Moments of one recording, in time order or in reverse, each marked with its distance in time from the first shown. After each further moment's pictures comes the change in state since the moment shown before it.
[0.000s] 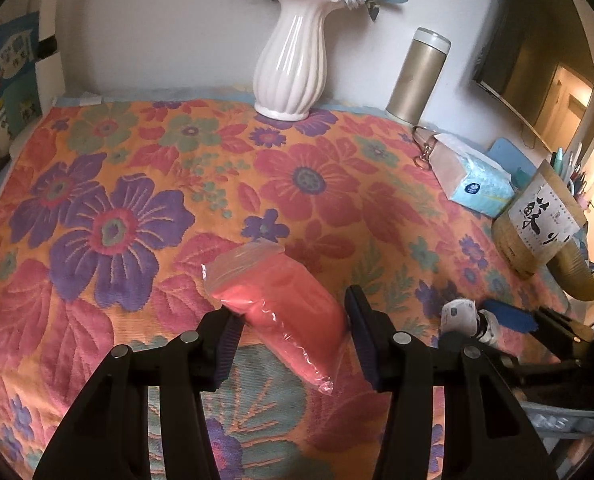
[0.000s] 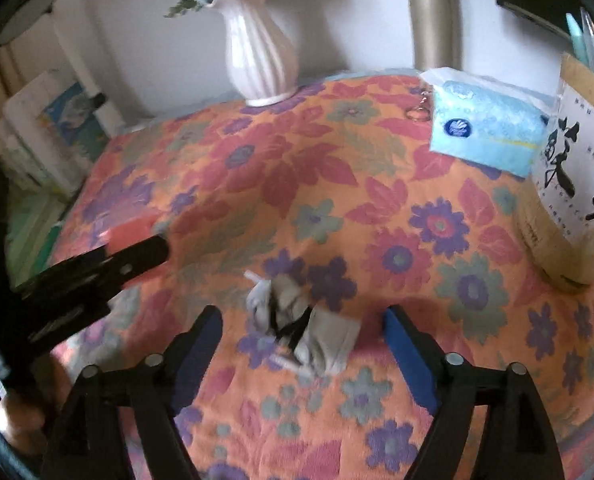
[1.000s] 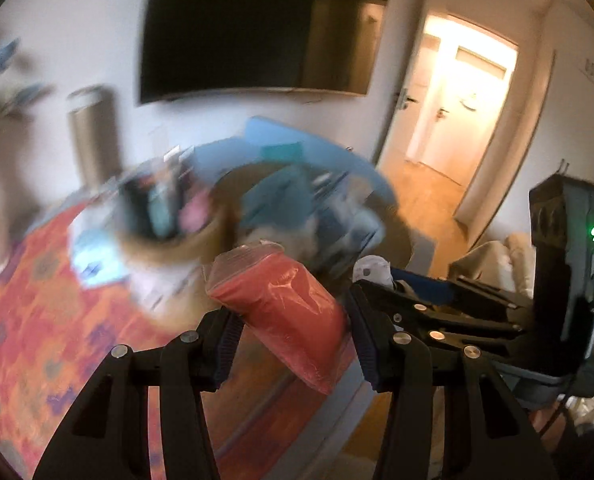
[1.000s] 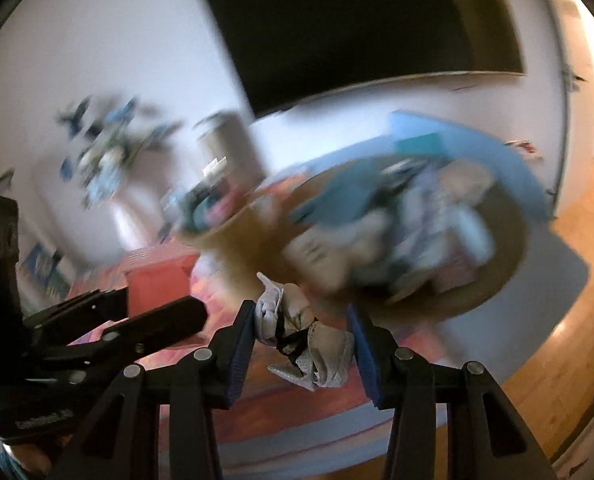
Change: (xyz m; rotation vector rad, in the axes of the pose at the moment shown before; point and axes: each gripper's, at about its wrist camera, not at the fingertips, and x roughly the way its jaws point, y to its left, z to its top) left arm -0.053 -0.323 0.007 0.486 -0.035 -0.477; right arm -0.221 -0.217 -0.069 0.348 -0.357 -0.151
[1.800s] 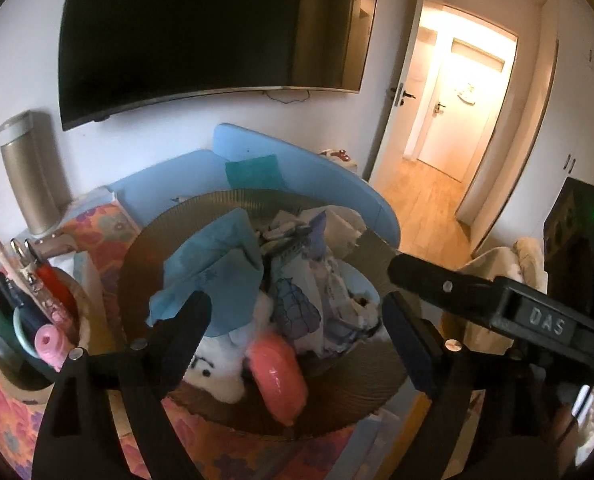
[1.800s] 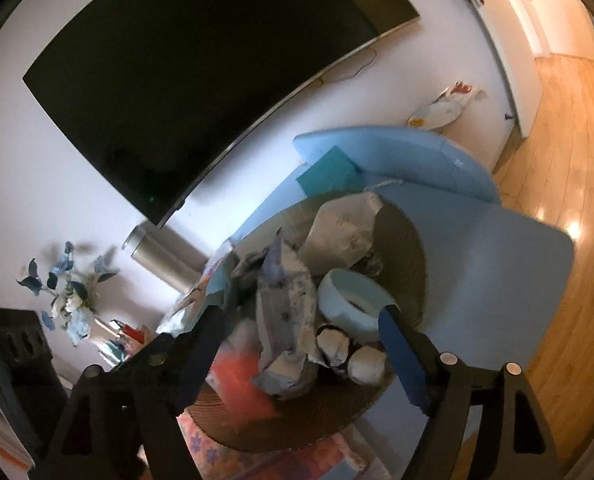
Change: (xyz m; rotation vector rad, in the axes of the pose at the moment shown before) left arm 0.095 -0.030 0.049 0.019 0.017 -0.008; right arm 0.016 -0.133 0.042 0.402 -0.086 0.022
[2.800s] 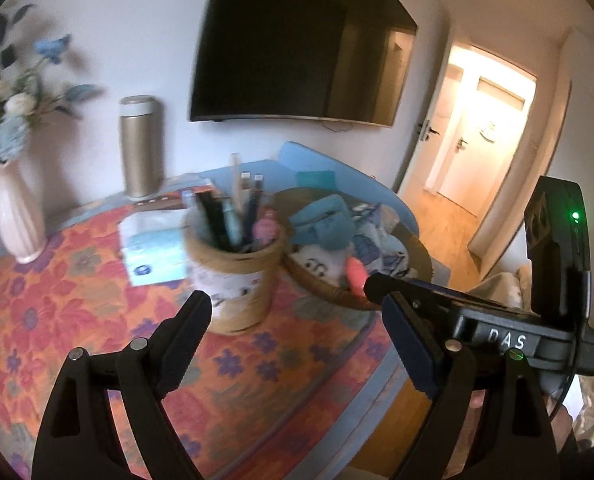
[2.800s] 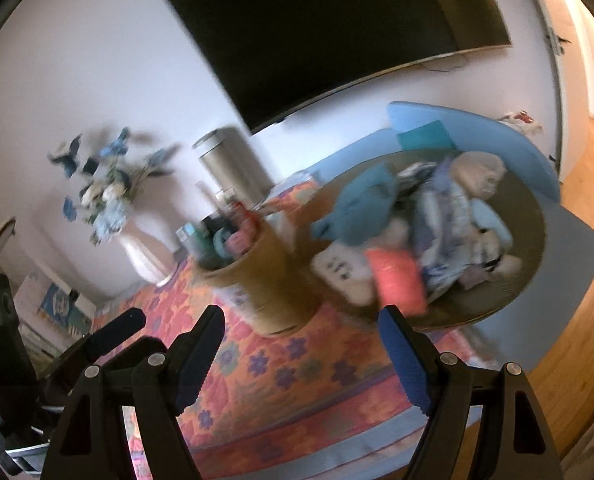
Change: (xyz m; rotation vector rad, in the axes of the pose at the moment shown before) left arm -0.147 0.079 -0.070 -0.115 -0.108 0.095; right arm -0.010 0.139 -0.098 -0.294 0.128 0.038
